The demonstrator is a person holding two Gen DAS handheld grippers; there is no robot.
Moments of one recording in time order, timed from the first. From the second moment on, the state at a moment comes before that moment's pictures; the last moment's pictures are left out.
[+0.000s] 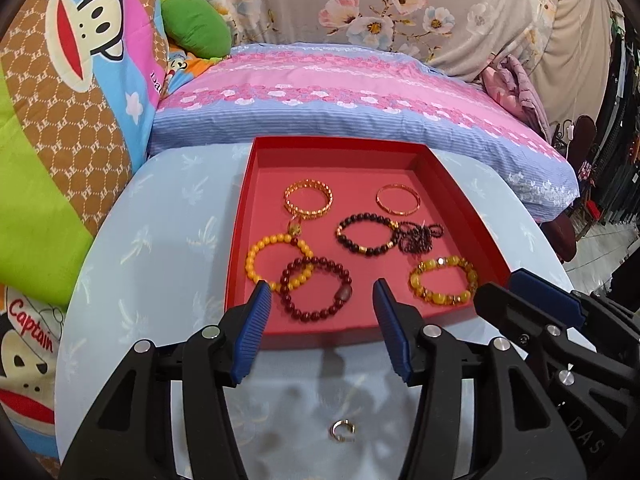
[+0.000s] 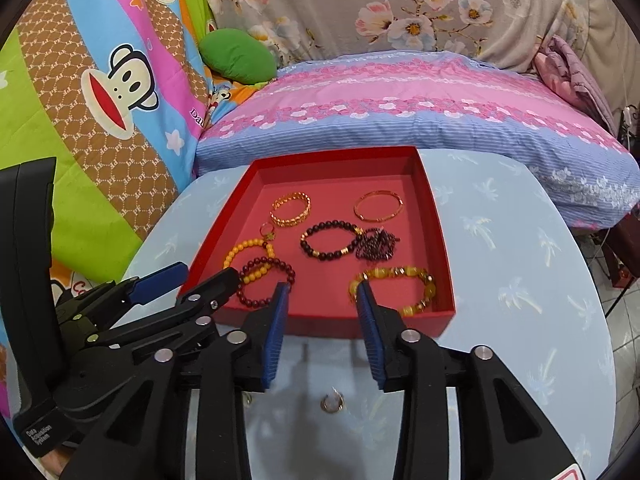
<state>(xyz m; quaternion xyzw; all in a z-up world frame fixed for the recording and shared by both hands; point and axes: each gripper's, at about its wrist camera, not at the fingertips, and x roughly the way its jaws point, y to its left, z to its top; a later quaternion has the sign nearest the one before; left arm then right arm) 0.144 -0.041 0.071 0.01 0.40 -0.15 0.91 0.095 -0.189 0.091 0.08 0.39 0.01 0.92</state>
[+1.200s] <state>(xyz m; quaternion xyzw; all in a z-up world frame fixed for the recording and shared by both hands) 0.077 -0.016 0.006 0.01 0.44 -0.14 0.89 0.063 -0.168 0.005 0.02 0.45 -0.01 0.89</state>
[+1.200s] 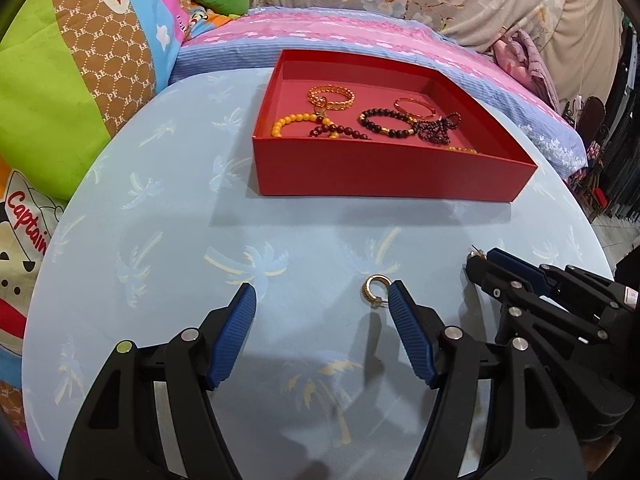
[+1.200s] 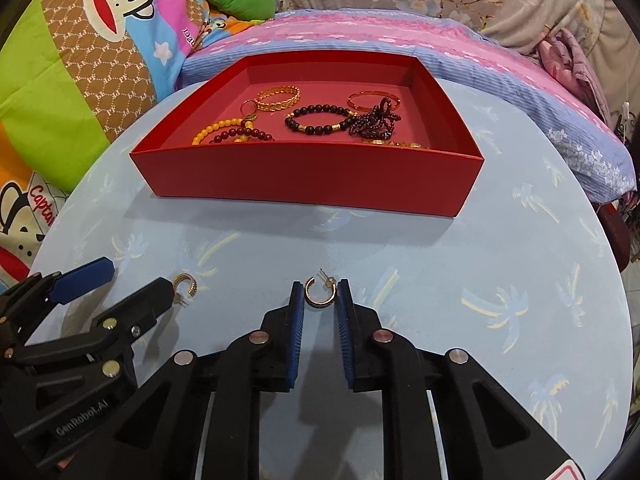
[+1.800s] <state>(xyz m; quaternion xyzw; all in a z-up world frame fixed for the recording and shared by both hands) 0.070 -0.051 -0.001 0.06 0.42 -0.15 0.89 0.048 -0.195 0.006 0.06 0.45 -0.03 0.89</state>
